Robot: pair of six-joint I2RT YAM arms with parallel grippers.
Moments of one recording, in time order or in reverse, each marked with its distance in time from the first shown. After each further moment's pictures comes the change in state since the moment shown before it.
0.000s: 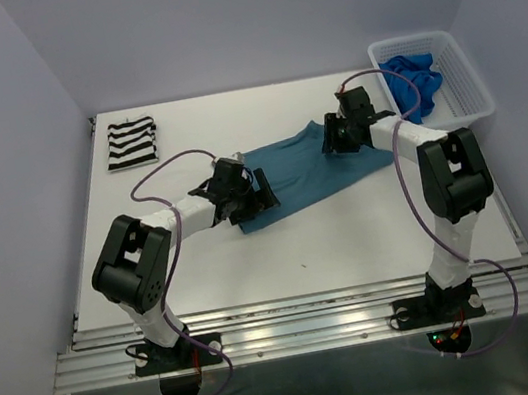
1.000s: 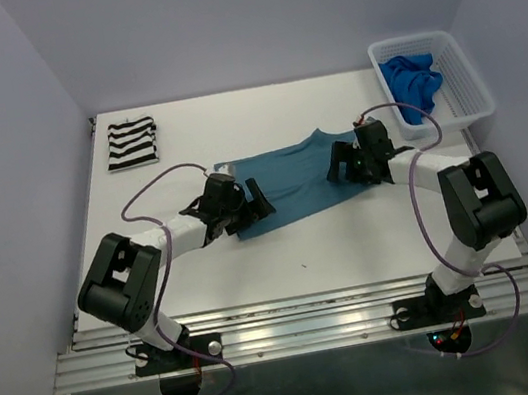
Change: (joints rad) left arm -0.001 -0.104 -0.172 0.141 -0.003 -0.036; right arm 0.004 -0.205 -0.392 0.155 0.026 0.071
